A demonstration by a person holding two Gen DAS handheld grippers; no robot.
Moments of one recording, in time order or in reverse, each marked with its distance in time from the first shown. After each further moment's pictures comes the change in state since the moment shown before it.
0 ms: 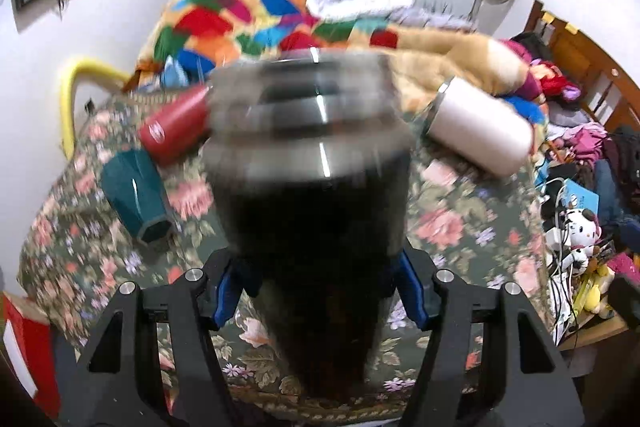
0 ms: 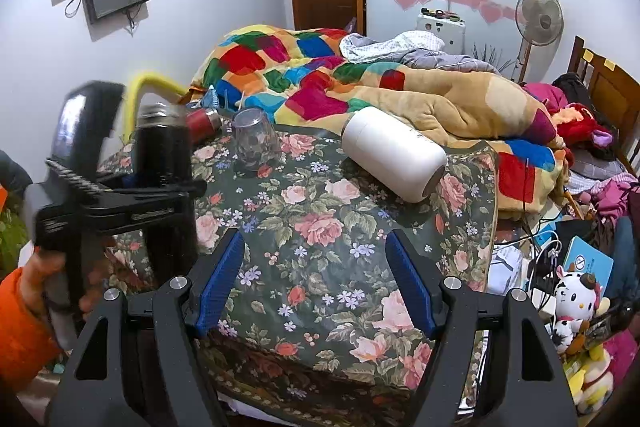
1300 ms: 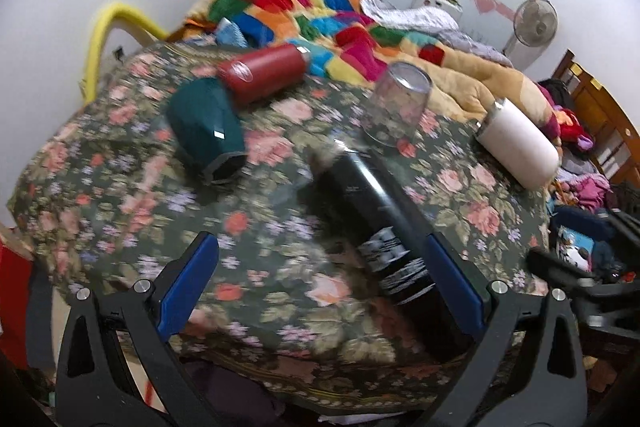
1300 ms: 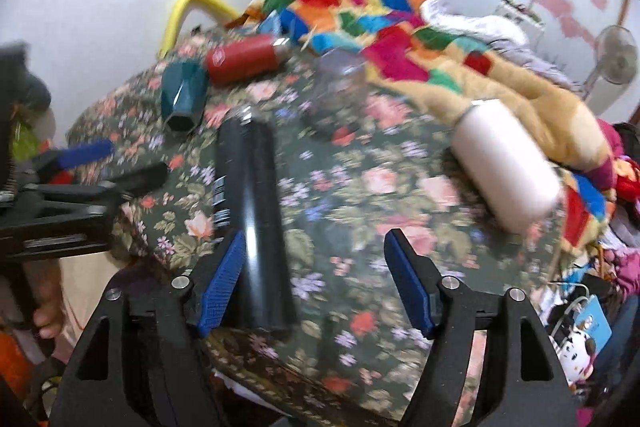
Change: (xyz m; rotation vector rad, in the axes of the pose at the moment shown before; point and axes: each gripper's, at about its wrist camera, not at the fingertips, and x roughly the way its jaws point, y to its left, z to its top) left arm -0.004 0.079 -0.046 -0.217 0.025 -0.021; right arm 0.076 0.071 0.017 -0.226 0.200 0.081
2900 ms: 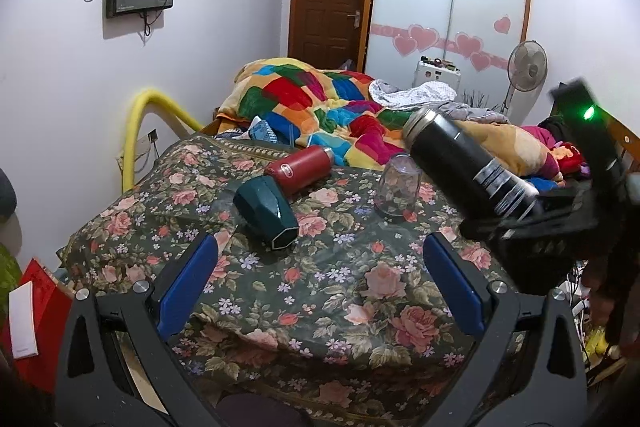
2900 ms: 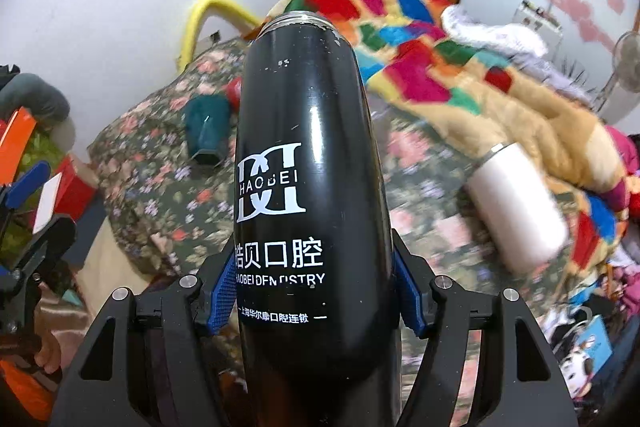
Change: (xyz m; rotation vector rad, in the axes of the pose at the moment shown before) left arm -0.112 0.008 -0.019 0.071 -0.339 0.113; right arm 0.005 0.007 0.044 -0.025 0.051 0.102
